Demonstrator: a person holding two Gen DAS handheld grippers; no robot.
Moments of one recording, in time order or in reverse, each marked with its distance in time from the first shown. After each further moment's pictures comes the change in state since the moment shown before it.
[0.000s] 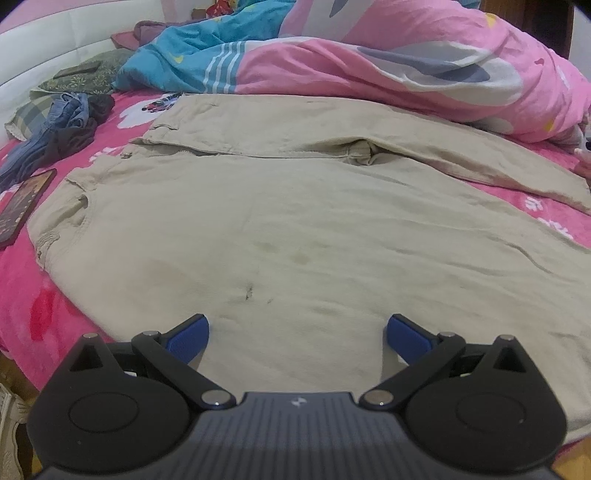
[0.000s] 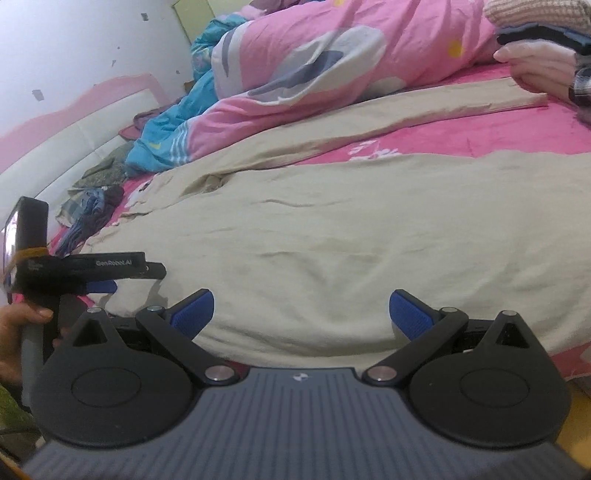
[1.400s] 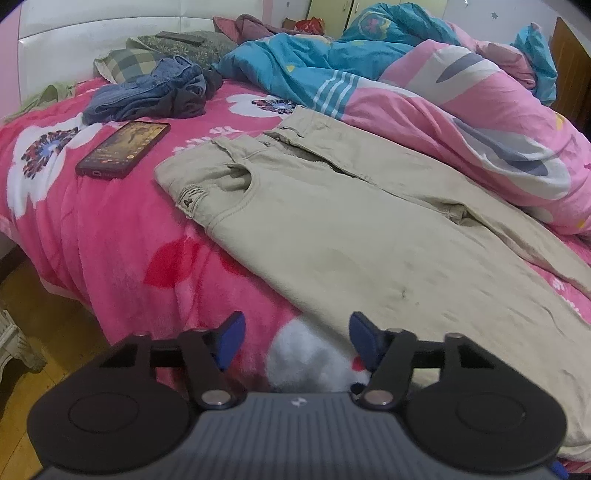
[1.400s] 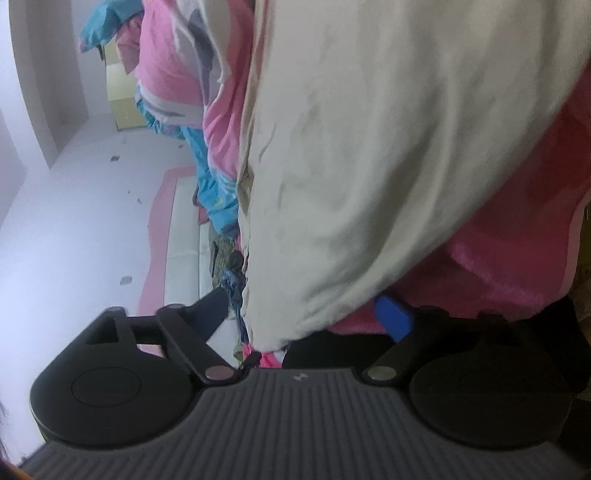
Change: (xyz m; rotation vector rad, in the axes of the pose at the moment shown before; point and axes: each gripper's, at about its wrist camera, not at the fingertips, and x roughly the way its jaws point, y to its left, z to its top) left arm -0.047 0.115 -0.032 -0.295 -0.082 0.021; right arm 0.056 -0.070 -0.063 0.973 0.199 0.507
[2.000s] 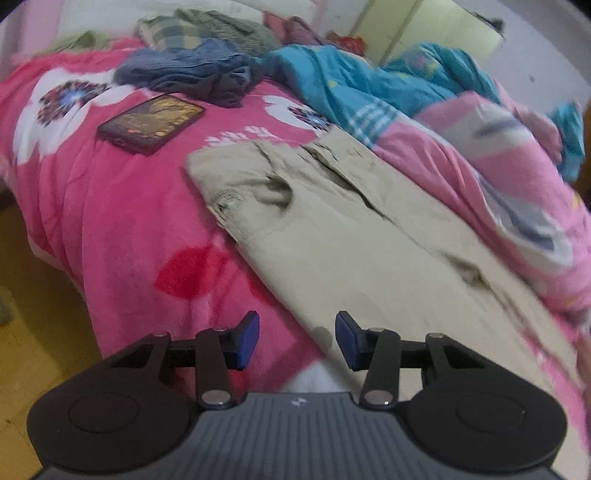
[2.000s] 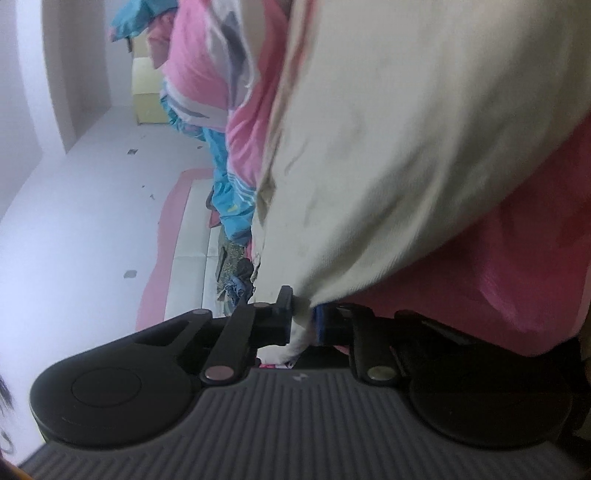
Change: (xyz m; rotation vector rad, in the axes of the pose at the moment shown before) left arm 0.019 0.050 0.019 -0.267 -0.040 -0.078; right arm 0.002 0.025 -0.001 -0.152 -0.050 0.037
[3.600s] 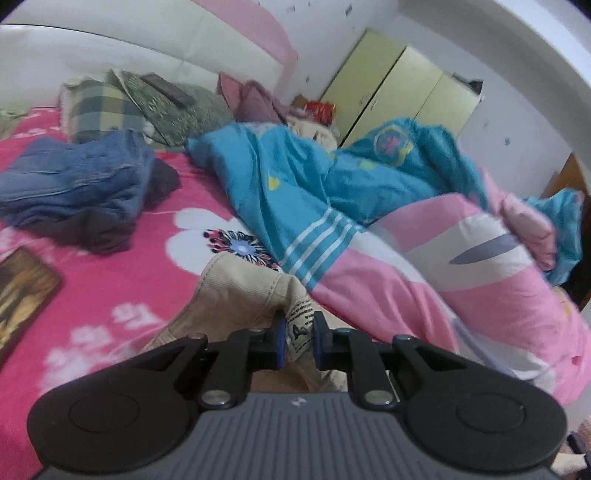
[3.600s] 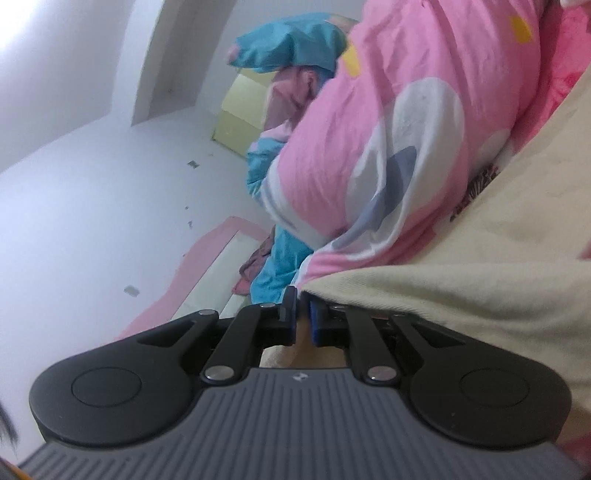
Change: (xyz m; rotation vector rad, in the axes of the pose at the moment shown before) left arm 0.127 -0.104 0.194 0.024 -0.177 -0.108; right arm 0.112 0.149 0.207 -0.422 -0.208 0.076
